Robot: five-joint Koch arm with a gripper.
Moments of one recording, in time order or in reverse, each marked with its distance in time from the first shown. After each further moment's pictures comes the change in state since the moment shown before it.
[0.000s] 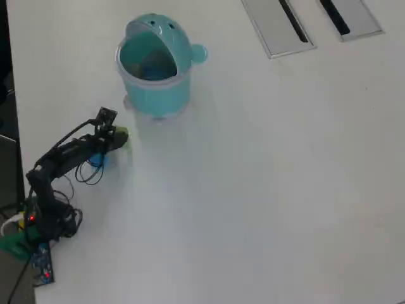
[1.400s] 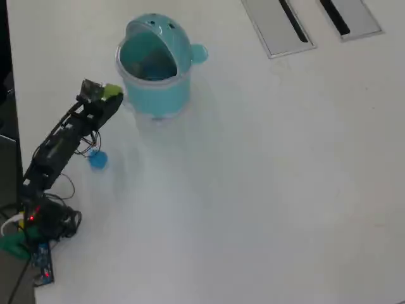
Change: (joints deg) arm -1.4 12.7 -22.8 7.9 4.1
